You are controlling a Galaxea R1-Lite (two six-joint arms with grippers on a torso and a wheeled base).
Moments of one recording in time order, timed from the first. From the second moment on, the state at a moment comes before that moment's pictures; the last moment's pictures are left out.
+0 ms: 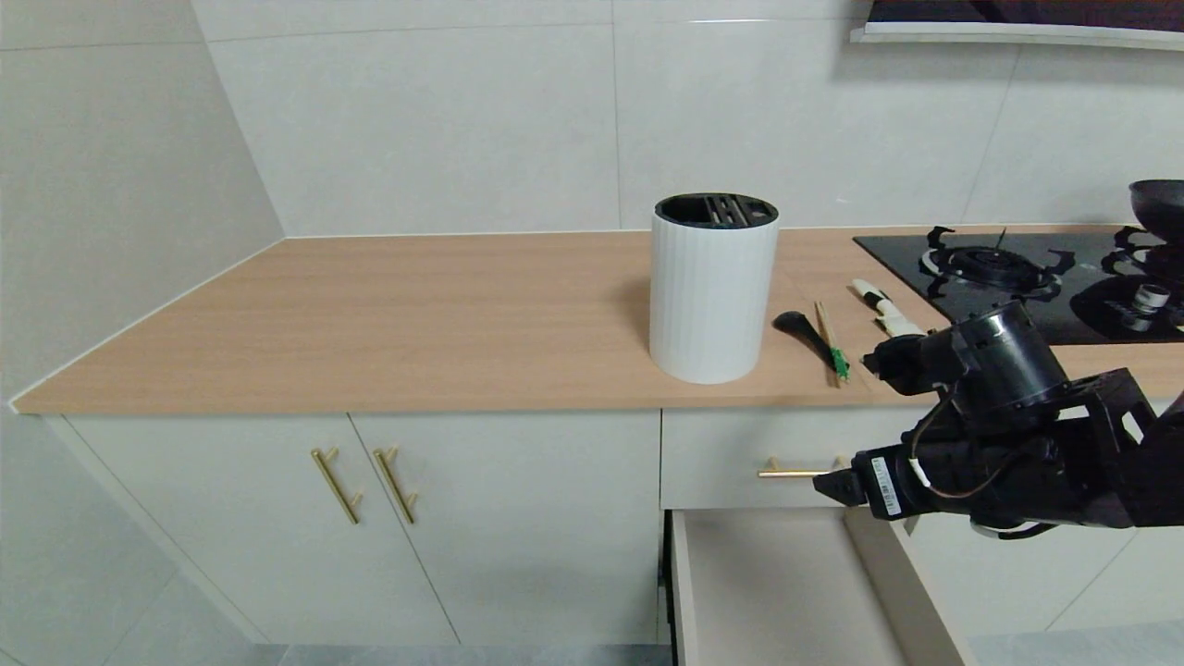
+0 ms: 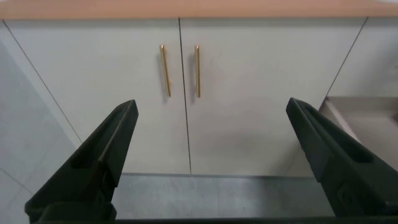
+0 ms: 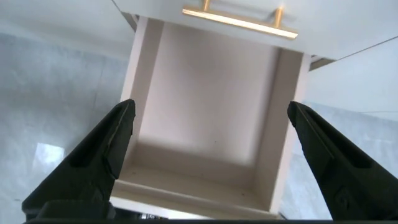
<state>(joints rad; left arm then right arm) 0.00 0.00 0.00 0.00 0.03 0.00 0.53 1.65 -0.92 0.05 -0.25 0.20</state>
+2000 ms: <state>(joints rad) 0.00 0.00 0.00 0.00 0.03 0.00 0.37 2.03 -1.33 -0.09 -0.47 0.32</state>
